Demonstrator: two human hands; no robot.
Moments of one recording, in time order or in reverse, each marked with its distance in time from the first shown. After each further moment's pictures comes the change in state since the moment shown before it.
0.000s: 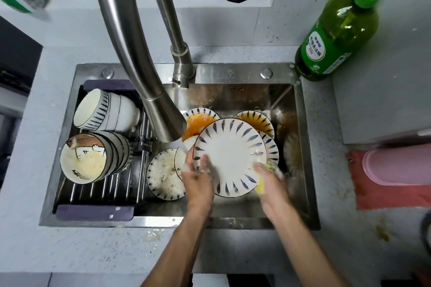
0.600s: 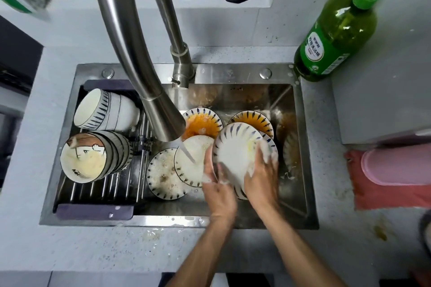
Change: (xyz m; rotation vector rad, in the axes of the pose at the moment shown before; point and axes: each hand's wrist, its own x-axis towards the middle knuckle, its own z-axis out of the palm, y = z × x) left_hand -0.020 -0.006 0.022 -0.017 0.094 0.100; right_hand -0.011 0.010 0.011 -1.063 0.151 -0.761
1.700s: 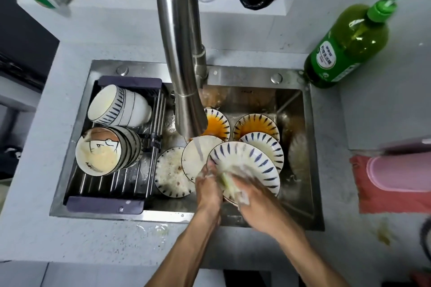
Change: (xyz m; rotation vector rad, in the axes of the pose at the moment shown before) left_hand 0.025 0.000 -0.037 -0.038 -0.110 -0.395; right_hand -0.014 -0.022 -0.025 -0.059 -0.507 -0.349
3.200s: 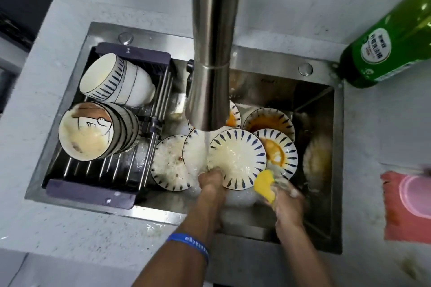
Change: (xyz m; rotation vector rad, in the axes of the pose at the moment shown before) left_hand 0.117 -0.054 0.011 0.025 -0.006 -0.383; right_hand 0.028 0.049 0.051 1.148 0.662 0.851
